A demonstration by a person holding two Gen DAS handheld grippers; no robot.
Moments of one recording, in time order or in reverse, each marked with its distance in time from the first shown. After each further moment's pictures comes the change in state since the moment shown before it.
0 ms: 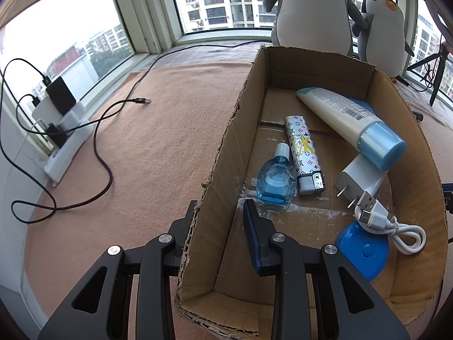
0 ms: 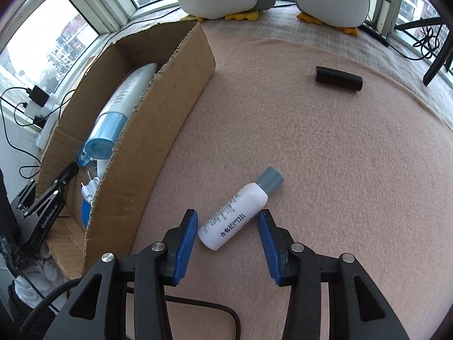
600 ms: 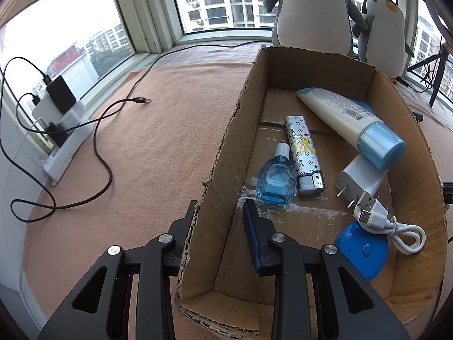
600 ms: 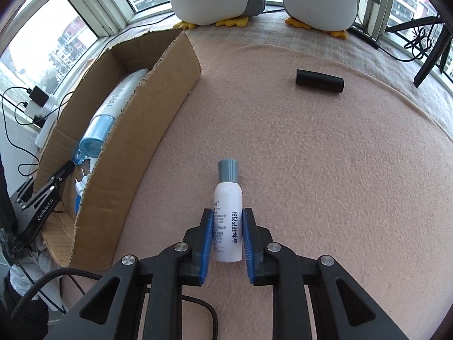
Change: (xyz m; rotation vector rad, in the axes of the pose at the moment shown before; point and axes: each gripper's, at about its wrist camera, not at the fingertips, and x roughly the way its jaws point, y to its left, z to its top) left arm 0.000 0.000 -0.001 -0.003 -0.001 -0.002; right arm -0.014 -0.026 -0.008 -0.008 -0.031 0.004
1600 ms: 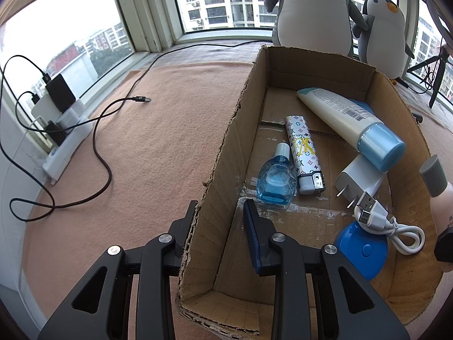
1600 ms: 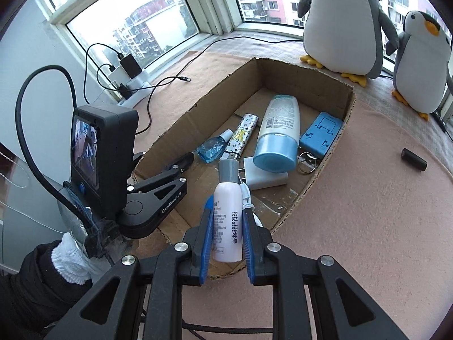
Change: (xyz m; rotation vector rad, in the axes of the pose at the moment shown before) left arm 0.001 0.003 0.001 -0.009 0.003 -0.010; right arm -0.042 0.138 -0.009 -0.291 -0.081 0.188
